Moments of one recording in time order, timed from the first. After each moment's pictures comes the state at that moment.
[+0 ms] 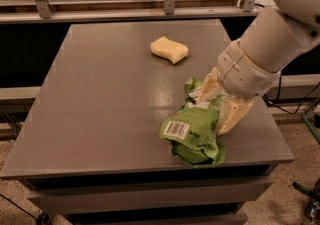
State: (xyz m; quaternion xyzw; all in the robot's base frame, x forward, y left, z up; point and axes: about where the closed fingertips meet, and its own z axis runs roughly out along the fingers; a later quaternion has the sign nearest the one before) arm 0.434 -0.108 0.887 -0.84 0.50 0.06 0.18
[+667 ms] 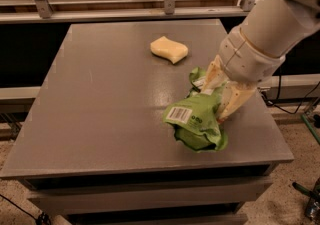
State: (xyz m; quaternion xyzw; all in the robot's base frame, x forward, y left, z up) arm 0.451 -0.117 0.907 -0.85 0.50 0.02 0.17
